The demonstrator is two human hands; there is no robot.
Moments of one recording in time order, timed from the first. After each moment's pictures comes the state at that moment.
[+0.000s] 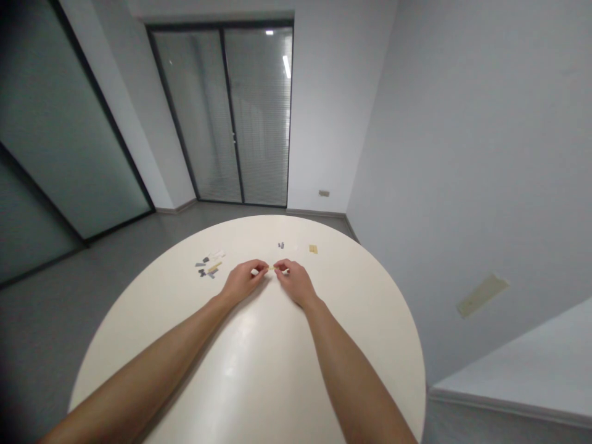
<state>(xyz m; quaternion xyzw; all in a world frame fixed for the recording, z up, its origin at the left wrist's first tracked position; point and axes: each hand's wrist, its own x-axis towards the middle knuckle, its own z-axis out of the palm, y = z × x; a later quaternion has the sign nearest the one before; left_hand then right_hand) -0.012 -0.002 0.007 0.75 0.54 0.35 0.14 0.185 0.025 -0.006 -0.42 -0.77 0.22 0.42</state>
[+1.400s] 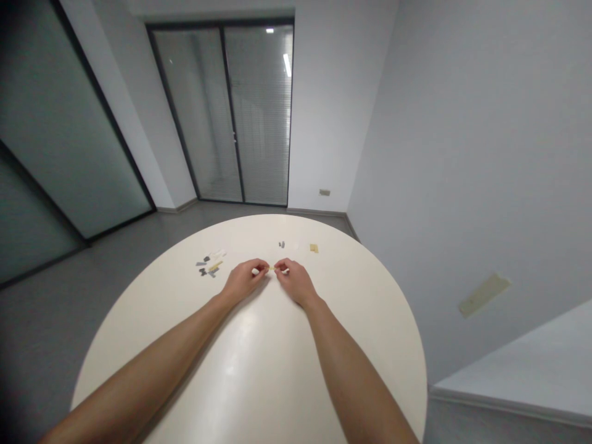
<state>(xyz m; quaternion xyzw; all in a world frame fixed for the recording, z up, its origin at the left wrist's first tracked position) -0.013 -0.001 0.006 0.75 0.54 0.35 0.13 0.184 0.023 -0.004 -0.41 -0.78 0.23 0.41</state>
